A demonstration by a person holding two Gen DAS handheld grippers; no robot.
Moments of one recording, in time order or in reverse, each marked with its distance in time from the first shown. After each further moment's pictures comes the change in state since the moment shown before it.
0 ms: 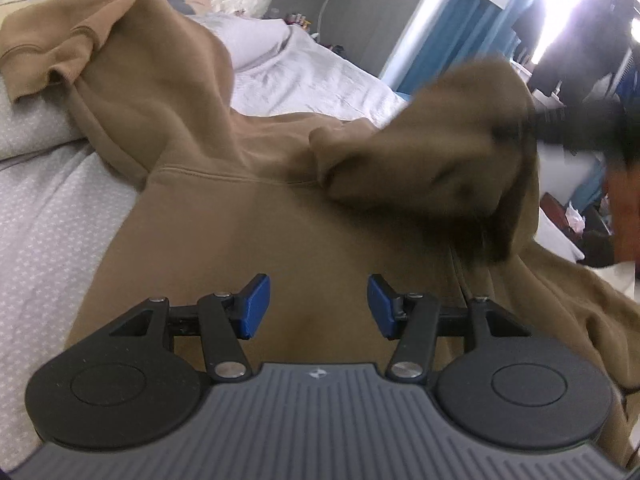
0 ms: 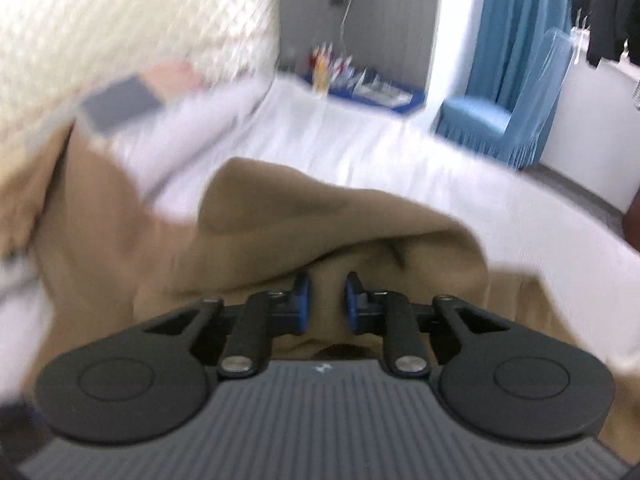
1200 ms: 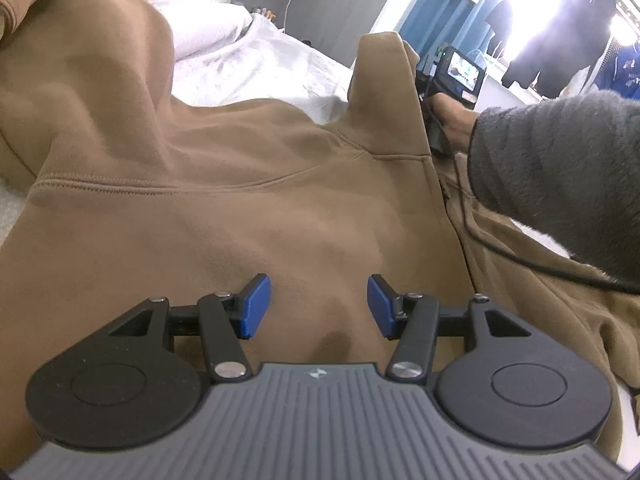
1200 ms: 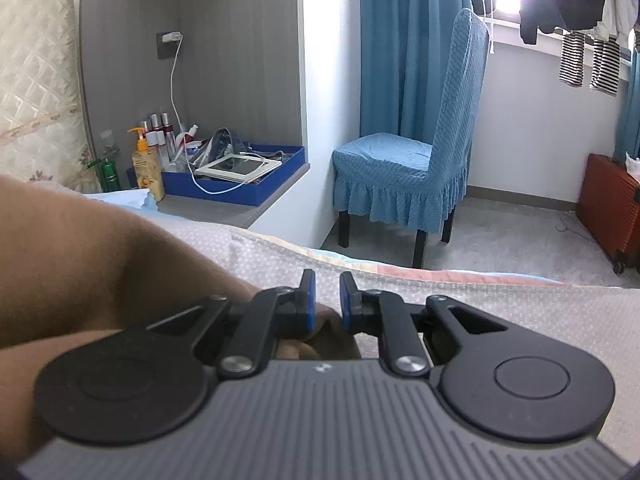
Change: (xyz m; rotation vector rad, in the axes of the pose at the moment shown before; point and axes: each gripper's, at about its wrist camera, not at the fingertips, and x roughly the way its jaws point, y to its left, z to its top) left arm 0.079 -0.005 0.008 0.032 -0.011 -0.092; right arm 0.319 -0.156 0.114 0.235 -0.198 -0.278
